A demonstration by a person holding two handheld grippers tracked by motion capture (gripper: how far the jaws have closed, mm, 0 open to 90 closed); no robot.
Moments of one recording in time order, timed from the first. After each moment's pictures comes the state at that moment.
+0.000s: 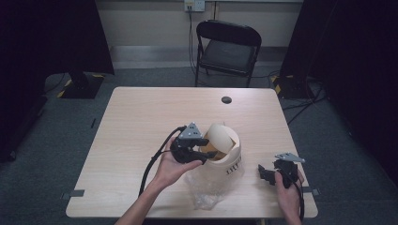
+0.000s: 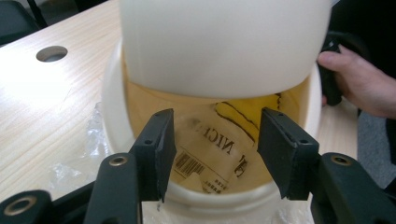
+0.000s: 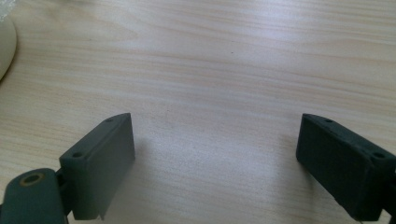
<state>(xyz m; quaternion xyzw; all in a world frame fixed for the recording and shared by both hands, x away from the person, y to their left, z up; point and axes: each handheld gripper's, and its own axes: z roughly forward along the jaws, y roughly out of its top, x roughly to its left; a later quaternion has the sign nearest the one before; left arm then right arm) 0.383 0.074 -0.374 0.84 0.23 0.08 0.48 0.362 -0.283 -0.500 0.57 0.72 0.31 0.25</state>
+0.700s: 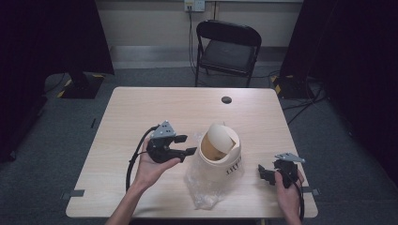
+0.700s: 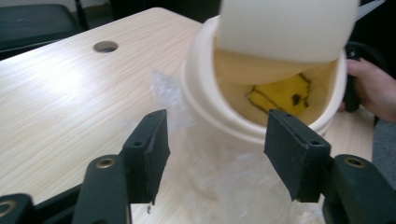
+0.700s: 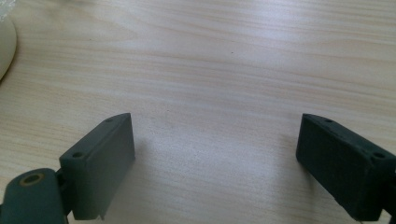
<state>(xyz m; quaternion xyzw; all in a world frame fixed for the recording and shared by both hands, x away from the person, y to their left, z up) 0.379 0.138 -0.374 0.81 0.28 0.12 0.49 0.362 -0.283 -0.500 0.57 0.72 0.31 0.25</state>
